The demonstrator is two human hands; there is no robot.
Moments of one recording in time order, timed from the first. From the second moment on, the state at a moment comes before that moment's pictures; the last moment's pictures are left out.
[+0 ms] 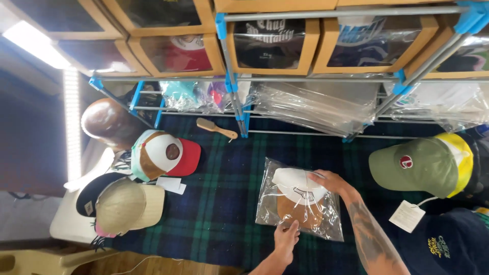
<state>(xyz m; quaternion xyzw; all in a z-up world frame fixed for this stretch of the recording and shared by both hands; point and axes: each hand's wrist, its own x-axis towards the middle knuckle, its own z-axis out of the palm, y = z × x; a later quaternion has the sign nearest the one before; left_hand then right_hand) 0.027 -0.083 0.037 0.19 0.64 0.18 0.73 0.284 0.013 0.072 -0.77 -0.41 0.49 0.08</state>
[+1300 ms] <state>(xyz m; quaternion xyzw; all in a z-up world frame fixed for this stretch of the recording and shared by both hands) -0.274 0.505 0.223 0.37 0.56 0.57 0.47 -0.100 0.382 0.297 -0.61 -0.31 0.50 0.53</state>
